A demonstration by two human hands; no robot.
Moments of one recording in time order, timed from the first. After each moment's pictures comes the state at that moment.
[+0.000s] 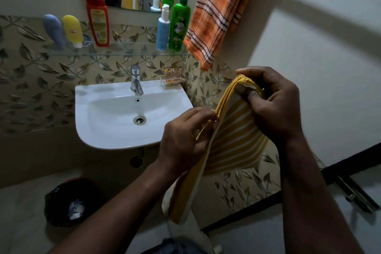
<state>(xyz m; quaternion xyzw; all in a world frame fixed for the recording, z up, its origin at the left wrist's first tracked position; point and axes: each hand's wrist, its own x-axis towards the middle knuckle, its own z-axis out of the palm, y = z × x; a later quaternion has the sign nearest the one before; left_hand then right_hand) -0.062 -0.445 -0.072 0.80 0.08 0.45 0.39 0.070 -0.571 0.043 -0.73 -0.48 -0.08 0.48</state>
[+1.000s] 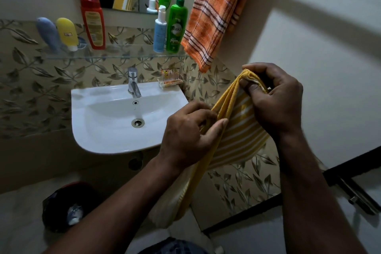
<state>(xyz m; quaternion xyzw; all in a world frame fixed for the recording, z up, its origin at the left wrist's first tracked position) -0.048 -0.438 -0.053 0.82 0.10 0.44 0.36 0.081 -0.559 0.047 -0.77 -0.42 -0.17 0.45</state>
